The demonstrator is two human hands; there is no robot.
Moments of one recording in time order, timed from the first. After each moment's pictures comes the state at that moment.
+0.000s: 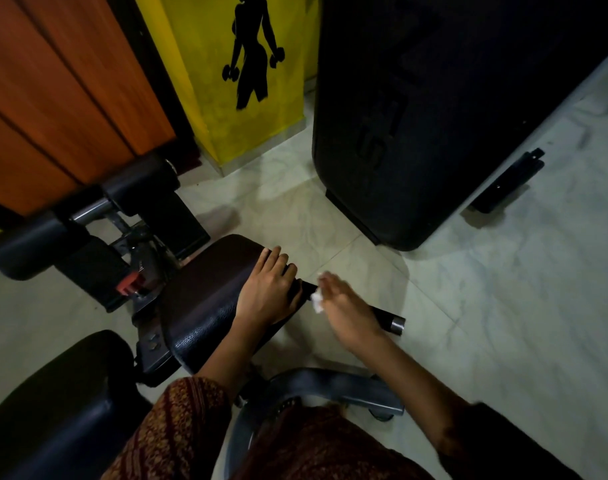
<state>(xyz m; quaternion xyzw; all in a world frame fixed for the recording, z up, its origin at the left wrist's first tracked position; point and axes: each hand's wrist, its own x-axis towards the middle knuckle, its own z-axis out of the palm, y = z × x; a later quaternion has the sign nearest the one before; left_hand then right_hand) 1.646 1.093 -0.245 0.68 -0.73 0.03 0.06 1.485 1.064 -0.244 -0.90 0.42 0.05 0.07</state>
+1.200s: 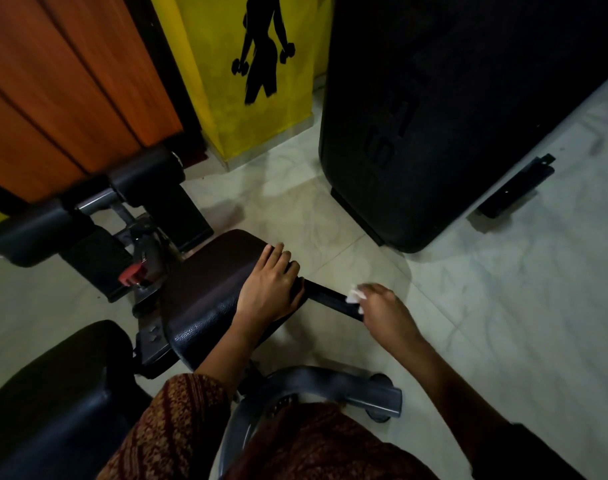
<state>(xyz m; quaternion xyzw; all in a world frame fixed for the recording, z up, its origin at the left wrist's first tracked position) 1.645 1.093 -0.248 0.68 -0.73 0.05 0.06 1.433 1.041 -0.247 -0.85 0.47 -0.02 0.22</state>
